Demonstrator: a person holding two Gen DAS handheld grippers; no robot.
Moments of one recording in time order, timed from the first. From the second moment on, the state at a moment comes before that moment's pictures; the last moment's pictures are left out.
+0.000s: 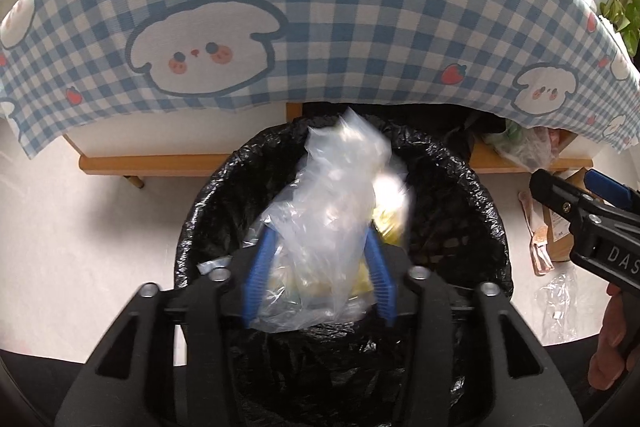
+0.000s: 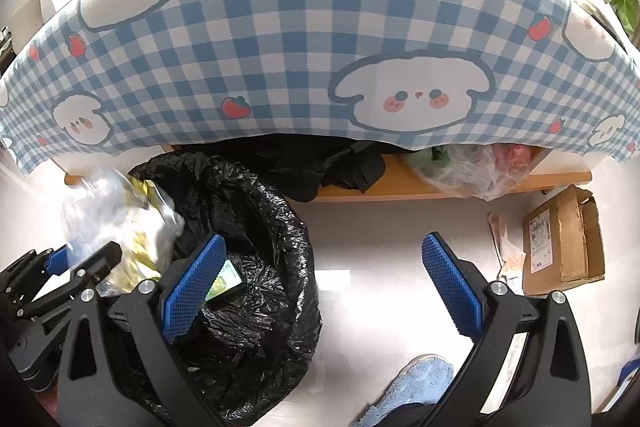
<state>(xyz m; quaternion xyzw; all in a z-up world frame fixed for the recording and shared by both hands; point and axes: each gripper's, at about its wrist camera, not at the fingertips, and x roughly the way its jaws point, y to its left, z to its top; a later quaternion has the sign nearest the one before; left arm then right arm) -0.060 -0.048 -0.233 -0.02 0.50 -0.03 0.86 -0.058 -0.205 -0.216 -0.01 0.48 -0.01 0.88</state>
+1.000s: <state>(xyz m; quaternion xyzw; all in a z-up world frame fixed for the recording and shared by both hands) -0.074 -0.004 -0.145 -0.02 0.45 -0.01 0.89 -0.070 -0.175 -0.138 -0.03 0.42 0.01 0.91</state>
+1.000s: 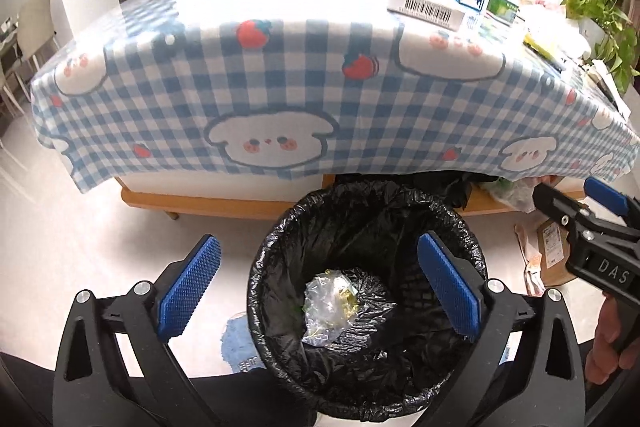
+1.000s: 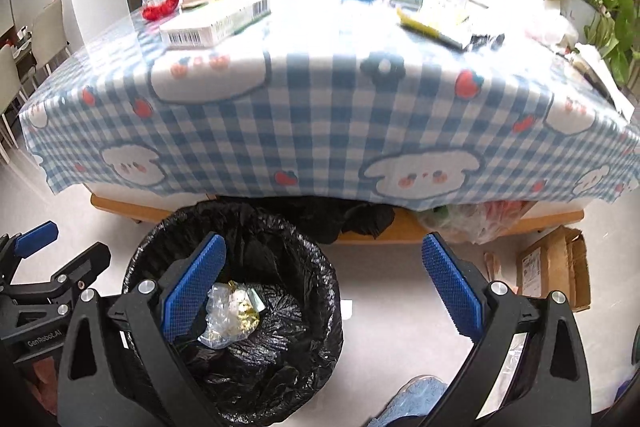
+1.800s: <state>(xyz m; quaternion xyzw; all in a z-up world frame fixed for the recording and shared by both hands) -0.061 0.003 -0.051 -0.02 0.42 0.00 0.91 -0.068 -0.196 -0.048 0.00 0.37 0.01 0.93</state>
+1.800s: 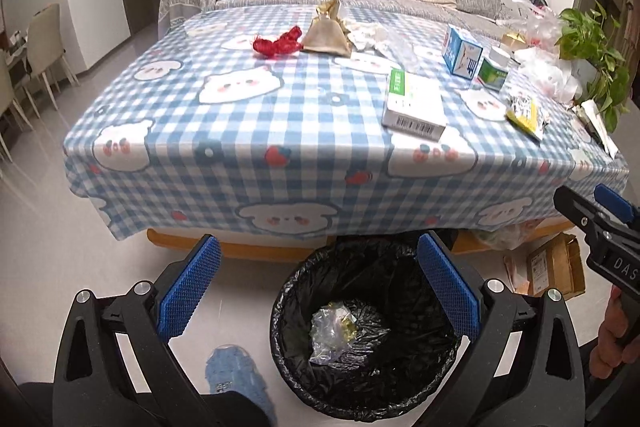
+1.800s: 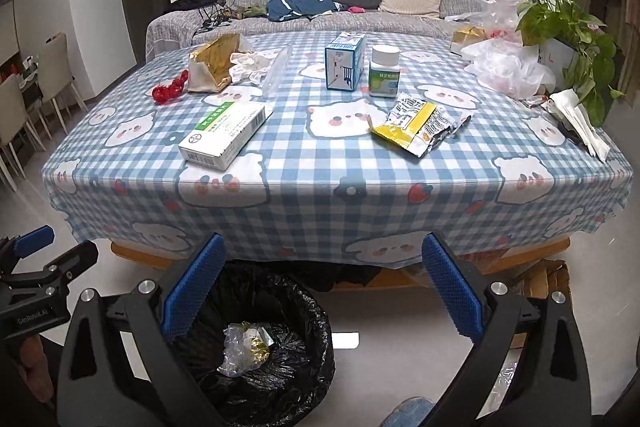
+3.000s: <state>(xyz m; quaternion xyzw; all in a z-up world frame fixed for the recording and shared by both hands) 0.136 0.069 -0.027 -0.04 0.42 0.01 0.91 0.101 -0.231 -0.037 -0.02 0.39 -0.03 0.92</state>
